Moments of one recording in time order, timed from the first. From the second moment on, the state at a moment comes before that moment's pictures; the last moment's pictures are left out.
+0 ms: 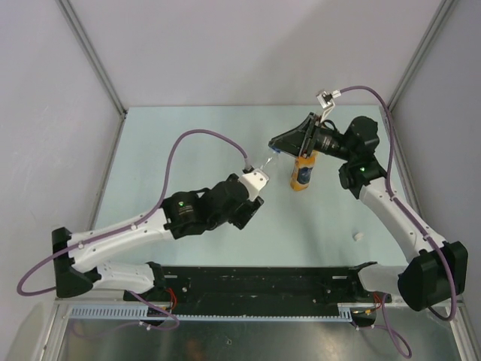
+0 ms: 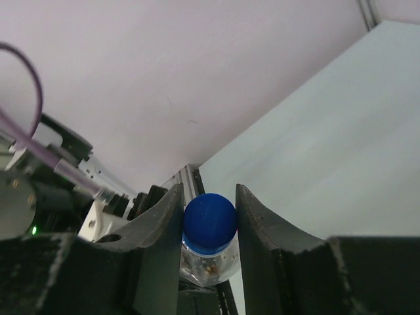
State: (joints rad) left arm -1.17 1.22 1.18 -0.70 -0.43 -0.16; right arm 0.35 1.25 1.08 0.35 -0.87 0.78
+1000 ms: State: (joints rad) left arm -0.95 0.97 0.85 -0.07 0.80 -0.26; right arm 0.40 1.19 1.08 0.98 -1.21 0.97
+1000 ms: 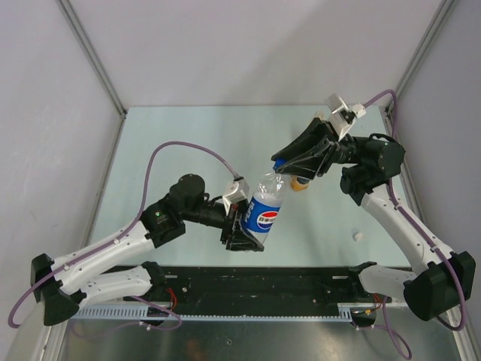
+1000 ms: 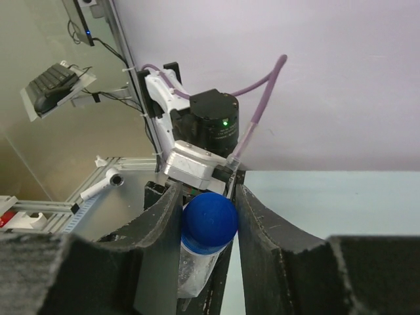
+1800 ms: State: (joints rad) left arm -0.92 0.91 0.79 0.08 0.73 -0.20; right arm 0.33 1.18 1.04 1.07 -1.15 1.07
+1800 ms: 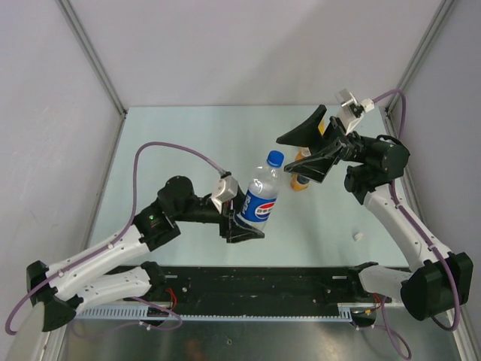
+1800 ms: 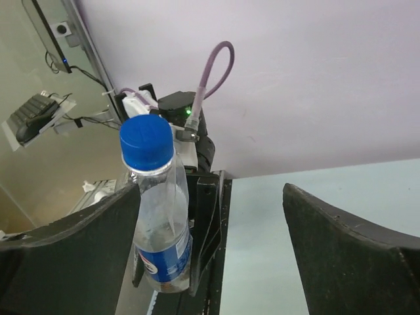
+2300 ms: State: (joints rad) left arm -0.92 0.93 0.82 -0.10 0.25 -0.13; right arm 0.30 1.07 1.04 0.85 -1.01 0.93
